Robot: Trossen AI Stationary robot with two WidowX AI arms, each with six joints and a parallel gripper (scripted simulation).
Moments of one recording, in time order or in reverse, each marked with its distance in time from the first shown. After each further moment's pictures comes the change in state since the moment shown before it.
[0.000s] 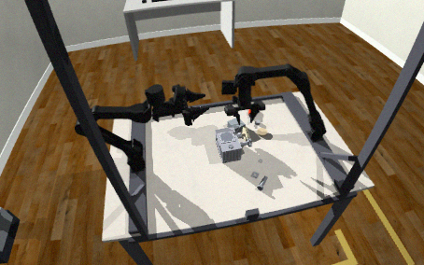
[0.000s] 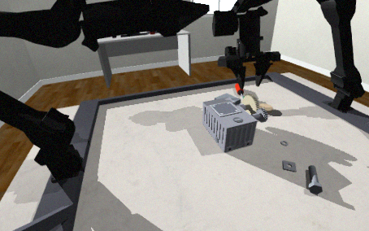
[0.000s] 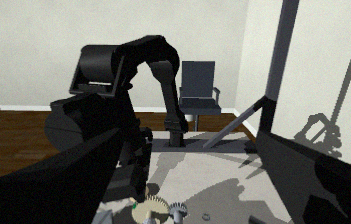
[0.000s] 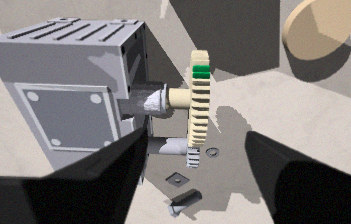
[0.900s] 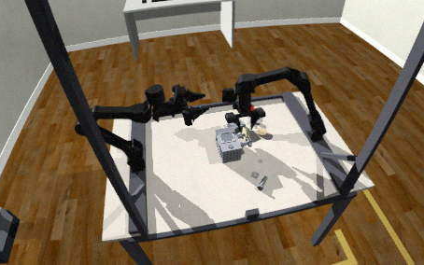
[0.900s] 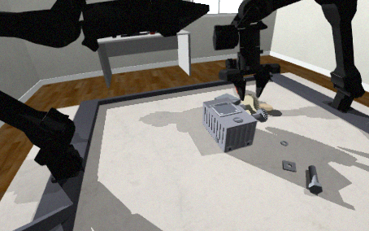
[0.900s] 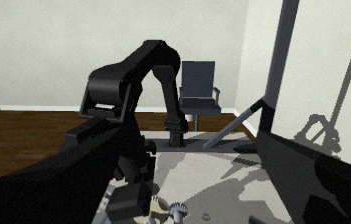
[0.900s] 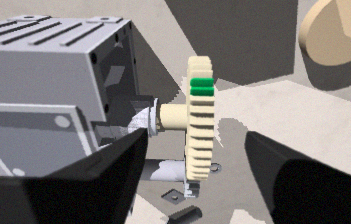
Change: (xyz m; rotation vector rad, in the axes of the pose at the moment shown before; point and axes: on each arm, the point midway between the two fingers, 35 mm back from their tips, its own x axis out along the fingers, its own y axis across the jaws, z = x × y) left arm 0.000 0.000 0.000 0.000 0.000 0.000; right arm 0.037 -0.002 0.001 0.004 0.003 -0.012
